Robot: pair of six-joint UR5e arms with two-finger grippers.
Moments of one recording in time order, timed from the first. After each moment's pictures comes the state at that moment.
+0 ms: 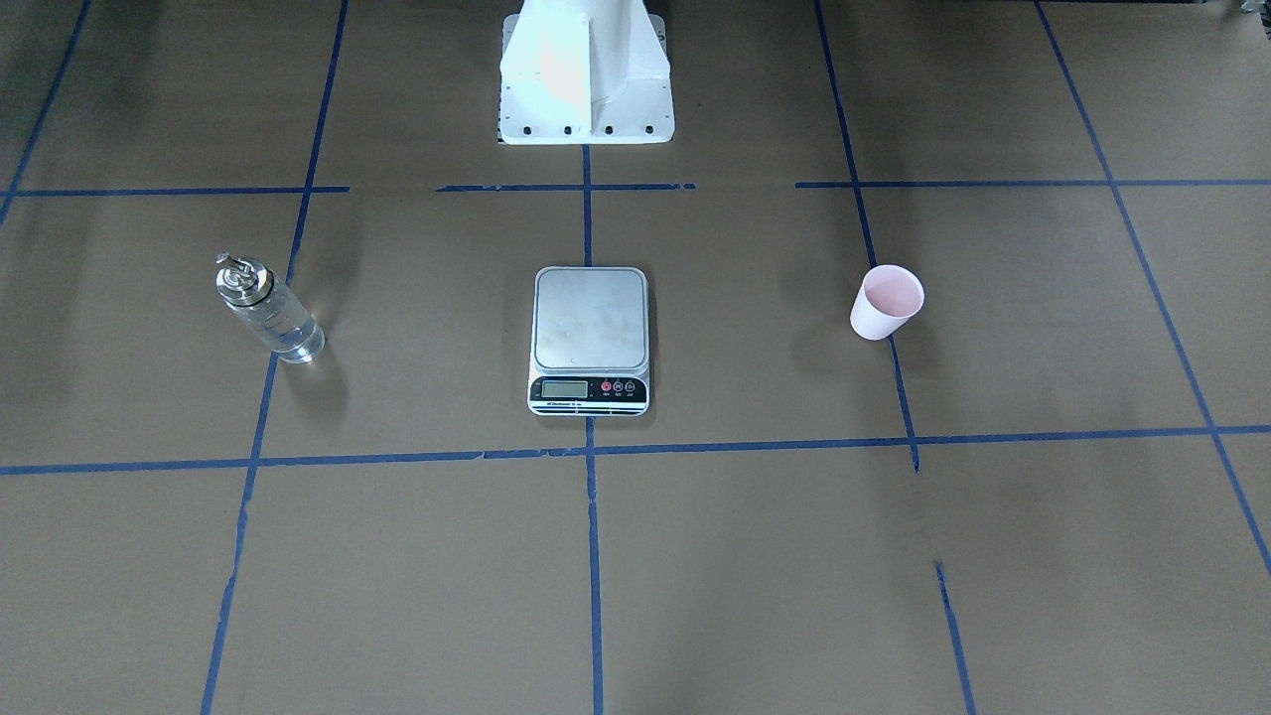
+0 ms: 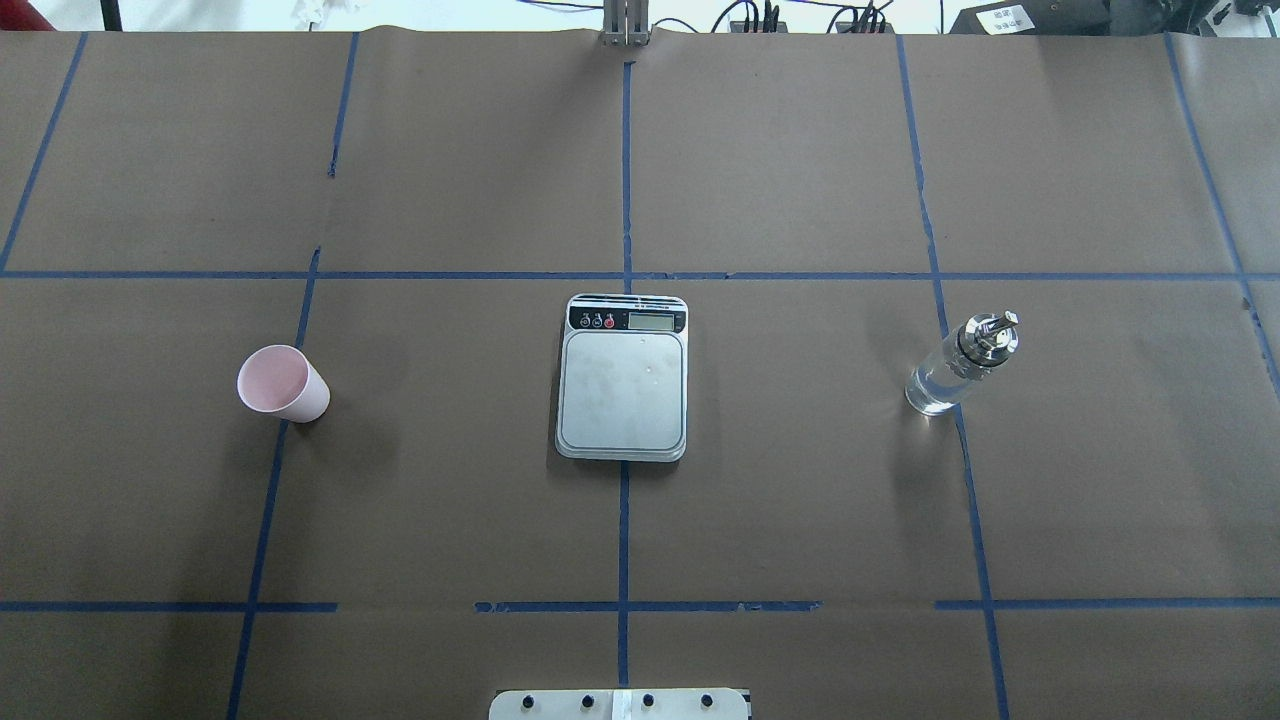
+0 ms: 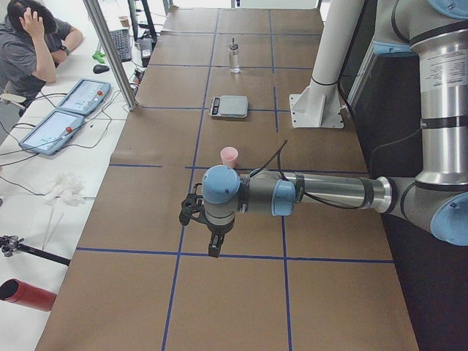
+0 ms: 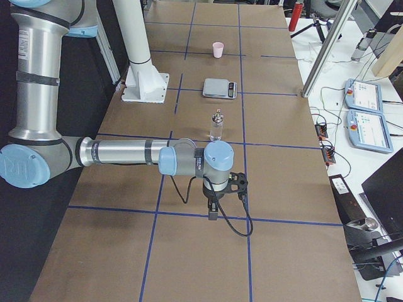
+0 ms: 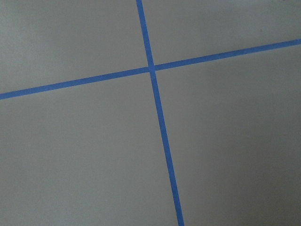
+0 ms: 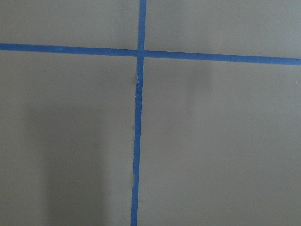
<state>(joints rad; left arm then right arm) -1.60 -1.41 -1.79 -1.58 -2.38 0.16 1.54 -1.71 1.75 -1.61 2.28 0.00</state>
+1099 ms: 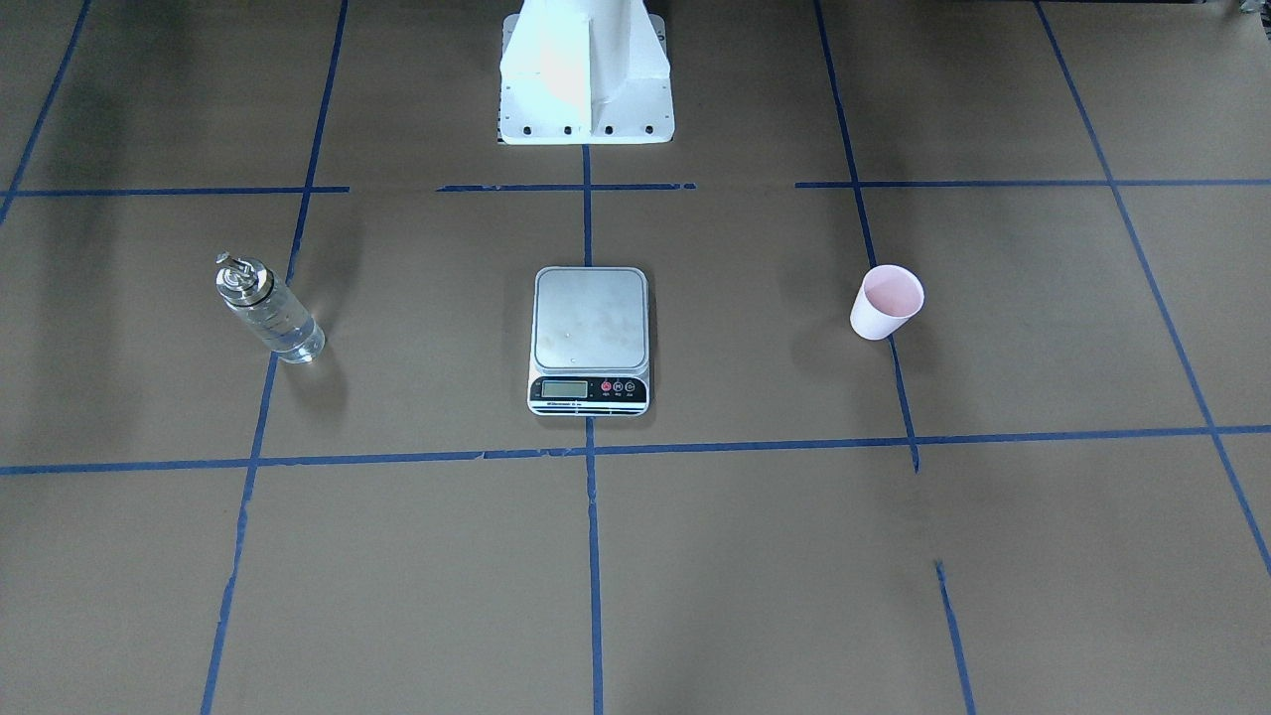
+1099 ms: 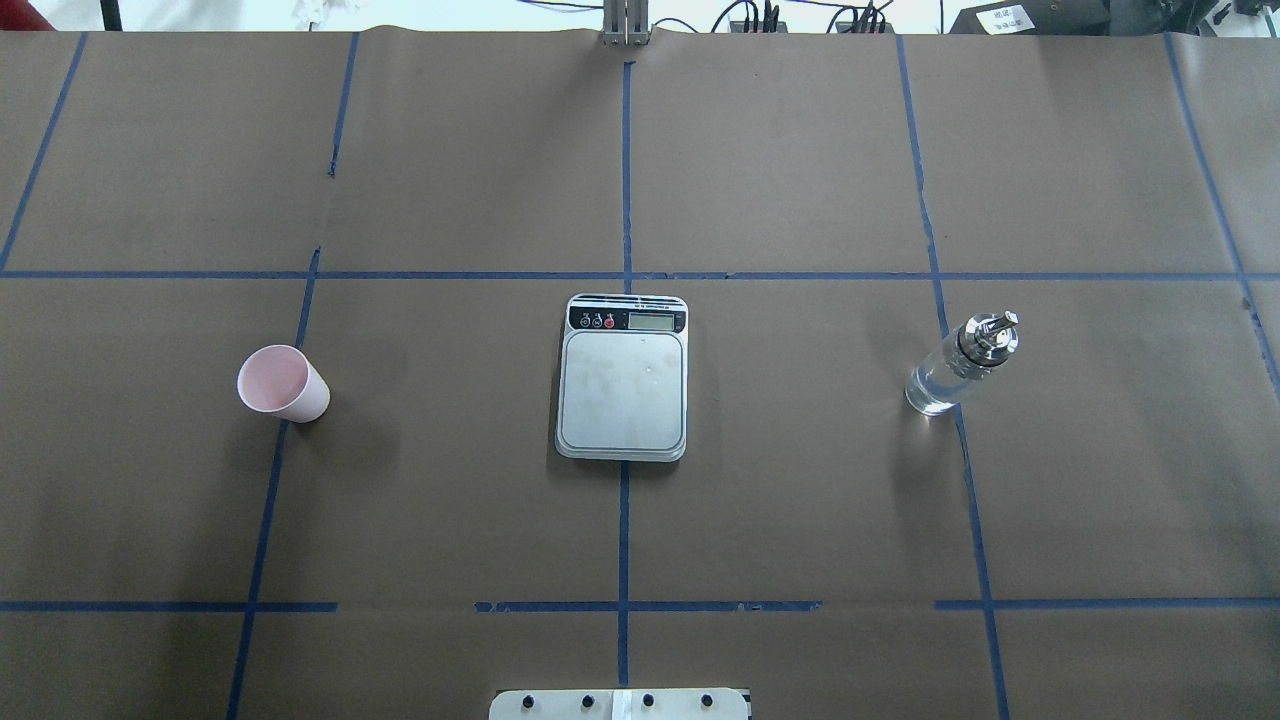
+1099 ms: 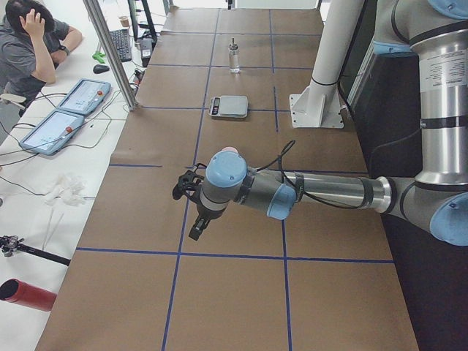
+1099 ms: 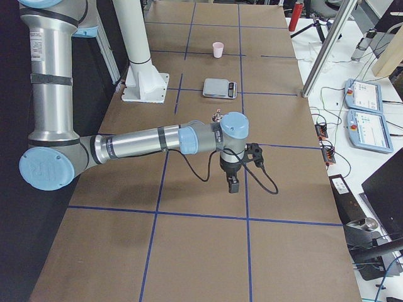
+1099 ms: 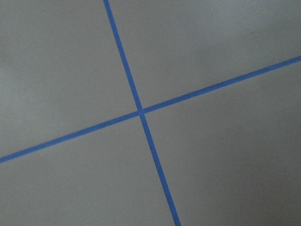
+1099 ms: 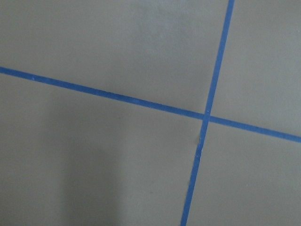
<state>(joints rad) -1.60 -1.42 -1.79 -2.00 -2.38 0.16 1.44 -1.59 1.81 -1.56 2.27 0.01</state>
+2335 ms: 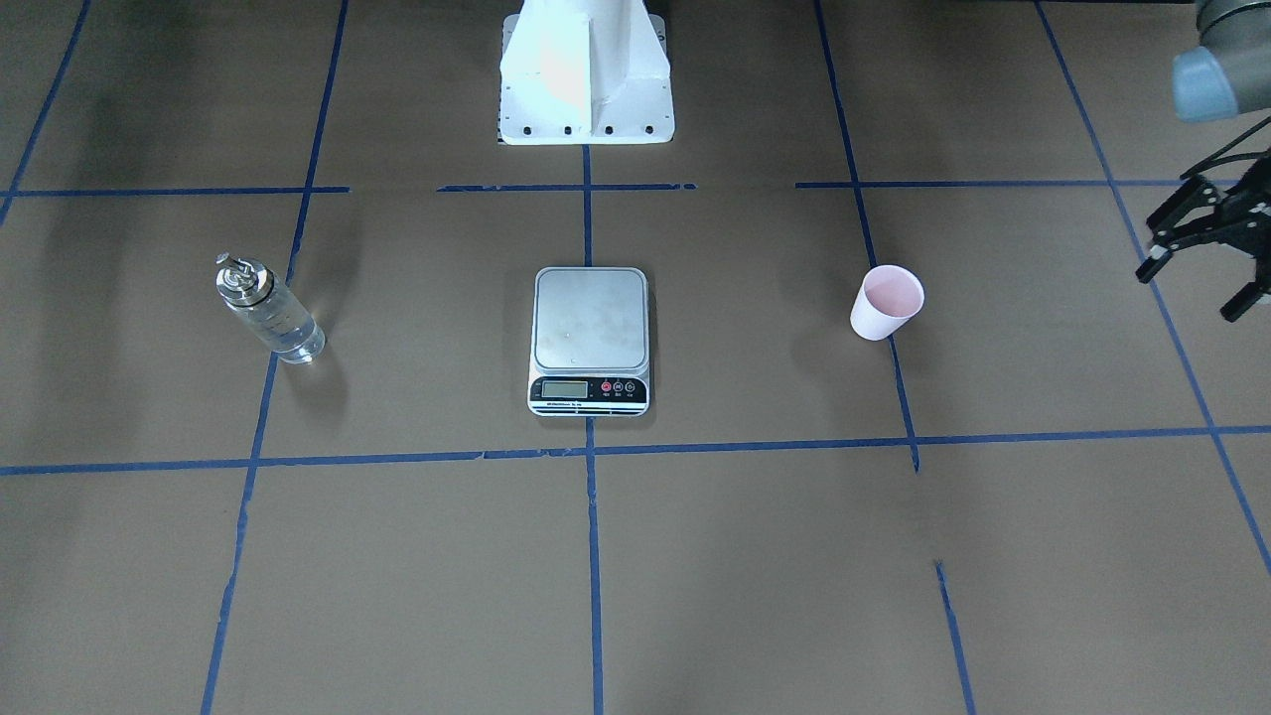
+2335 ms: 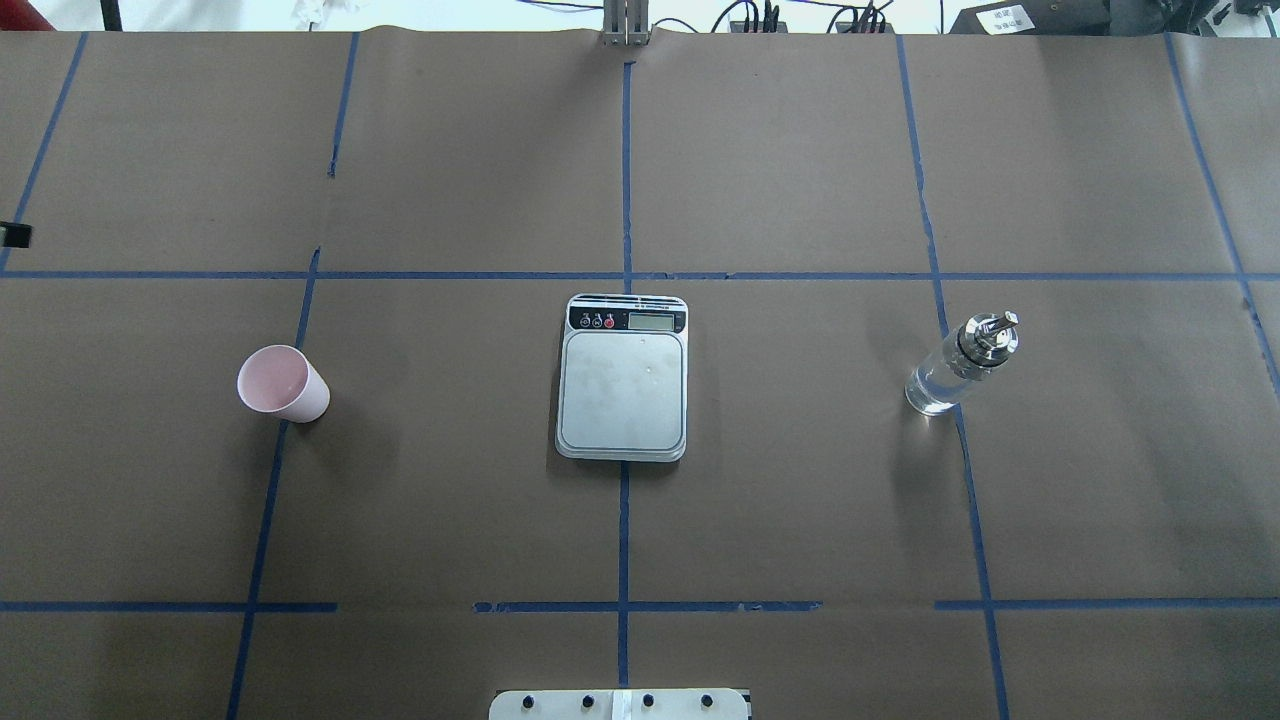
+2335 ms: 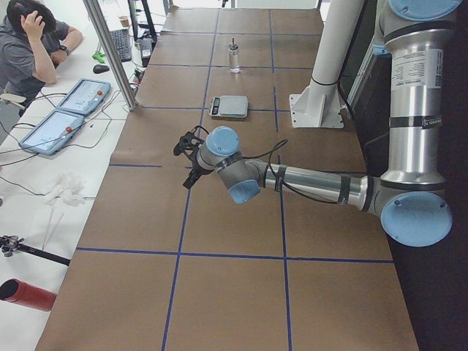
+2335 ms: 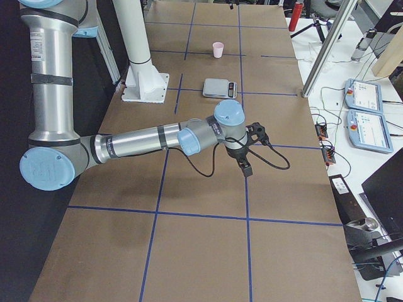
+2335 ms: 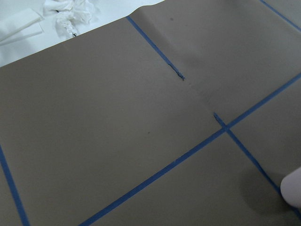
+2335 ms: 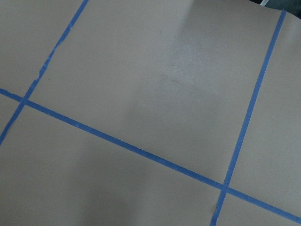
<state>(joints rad) -1.19 -1.51 -1.78 -2.45 -2.20 -0.56 1.44 -1.61 1.82 -1.30 2.30 0.03</state>
